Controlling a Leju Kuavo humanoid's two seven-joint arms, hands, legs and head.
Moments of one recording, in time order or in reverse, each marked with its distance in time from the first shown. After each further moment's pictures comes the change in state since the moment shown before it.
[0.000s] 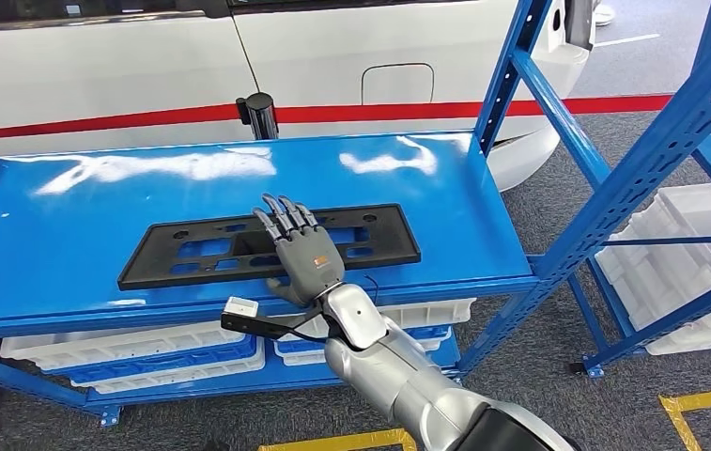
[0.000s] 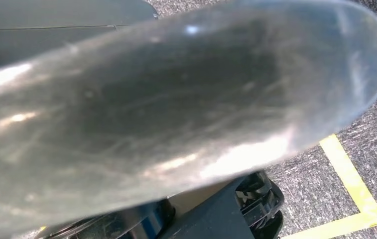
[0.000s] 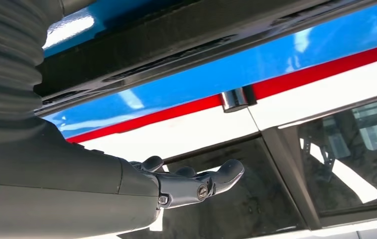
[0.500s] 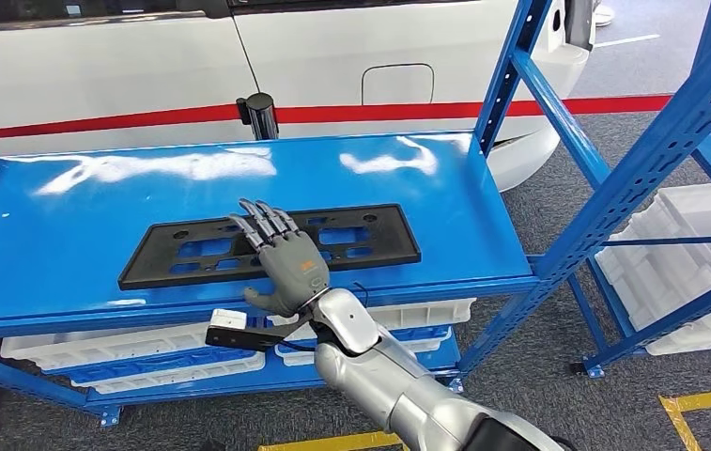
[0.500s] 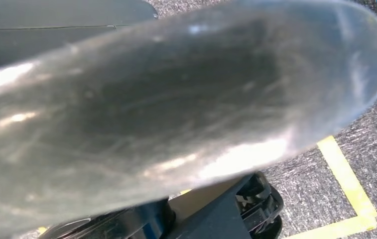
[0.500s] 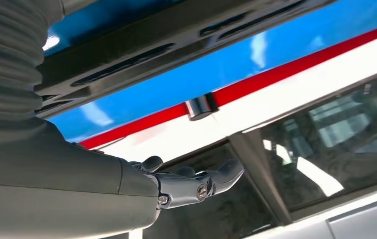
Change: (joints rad) left arm 0.002 0.006 0.012 0.000 0.009 0.000 -0.008; right arm 0.034 -0.001 0.052 -0.105 -0.140 0.051 -0.097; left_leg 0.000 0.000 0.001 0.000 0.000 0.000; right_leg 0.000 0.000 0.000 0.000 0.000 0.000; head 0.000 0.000
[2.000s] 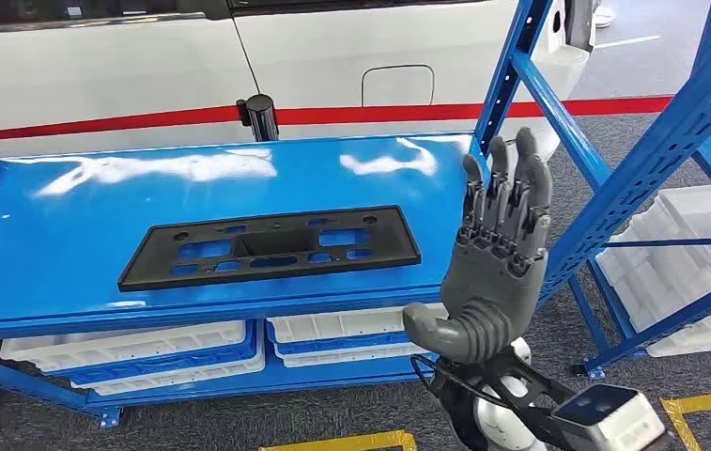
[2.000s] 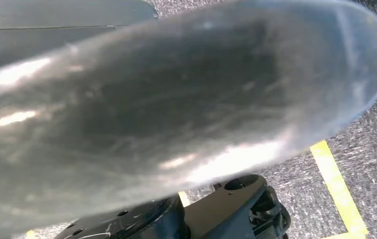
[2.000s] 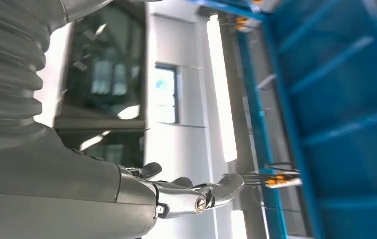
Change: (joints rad) left arm 0.050 0.015 0.009 0.000 0.070 0.041 -0.075; right arm 0.483 -0.209 -0.299 -1.284 -0.872 0.493 -0.431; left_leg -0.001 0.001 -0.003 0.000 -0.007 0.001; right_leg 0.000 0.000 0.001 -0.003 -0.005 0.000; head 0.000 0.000
